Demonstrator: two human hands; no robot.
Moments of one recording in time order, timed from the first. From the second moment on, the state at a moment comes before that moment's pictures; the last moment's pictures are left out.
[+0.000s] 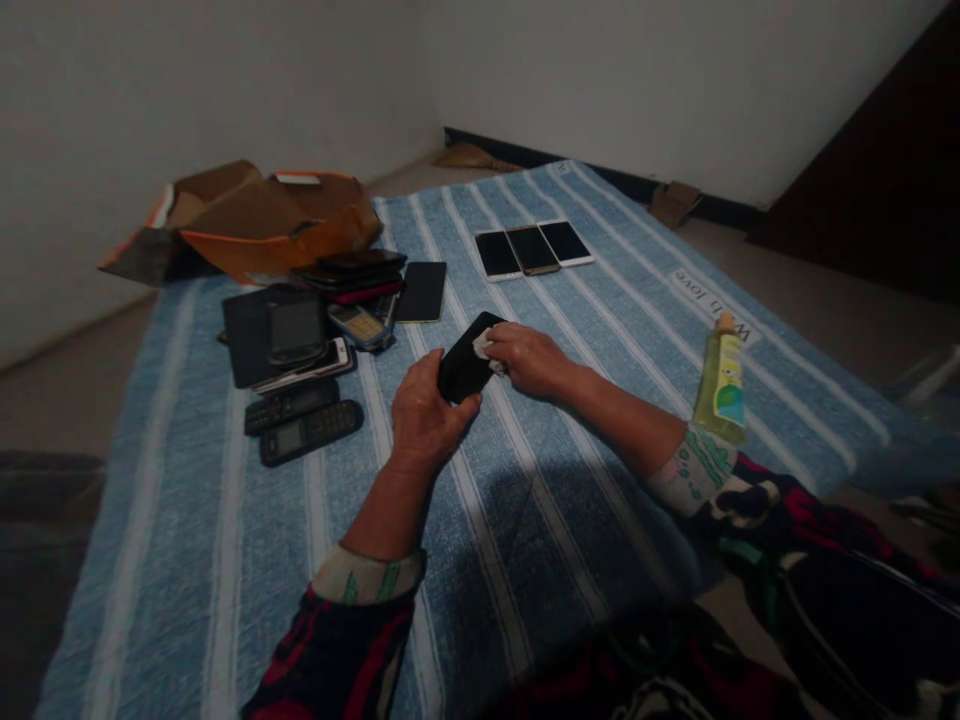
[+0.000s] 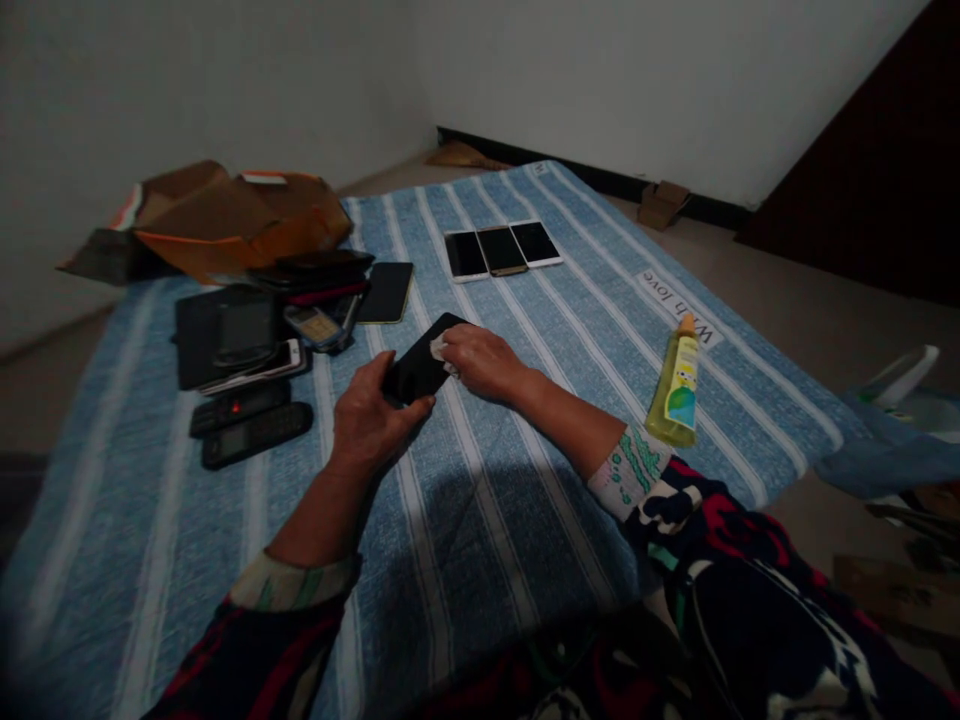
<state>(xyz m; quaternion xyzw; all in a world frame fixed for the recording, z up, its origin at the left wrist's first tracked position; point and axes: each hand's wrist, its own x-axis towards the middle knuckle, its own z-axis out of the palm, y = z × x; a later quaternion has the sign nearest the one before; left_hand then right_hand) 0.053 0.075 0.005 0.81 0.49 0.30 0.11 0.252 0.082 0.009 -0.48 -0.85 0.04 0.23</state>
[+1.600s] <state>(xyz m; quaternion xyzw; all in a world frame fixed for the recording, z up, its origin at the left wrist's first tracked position) 0.039 0.082 0.007 0.74 0.51 0.42 0.12 0.197 0.094 0.017 -0.40 -0.83 -0.04 0.39</state>
